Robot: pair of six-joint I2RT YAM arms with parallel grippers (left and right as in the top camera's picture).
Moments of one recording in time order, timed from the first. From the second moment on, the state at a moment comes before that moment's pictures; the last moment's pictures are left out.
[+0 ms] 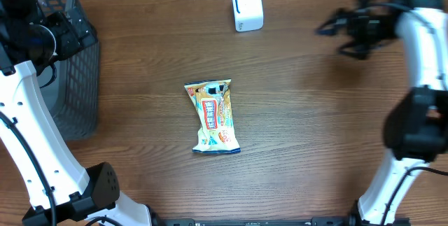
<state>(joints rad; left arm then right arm) 0.32 1.79 2.46 -1.69 0.10 -0.23 -0.09 2.15 2.00 -1.25 -0.70 0.17</state>
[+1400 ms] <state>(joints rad) 0.32 1.79 2.46 -1.69 0.10 -0.23 0.86 2.15 1.67 -0.89 0.14 0.70</state>
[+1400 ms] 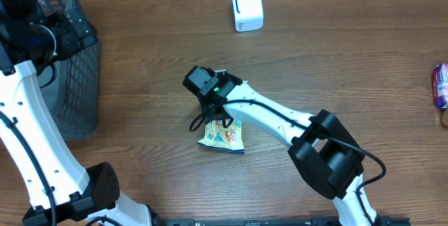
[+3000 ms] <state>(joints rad) 0.32 1.79 2.46 -1.69 0.10 -0.23 0.51 2.38 2.08 -0.35 0.47 0.13</state>
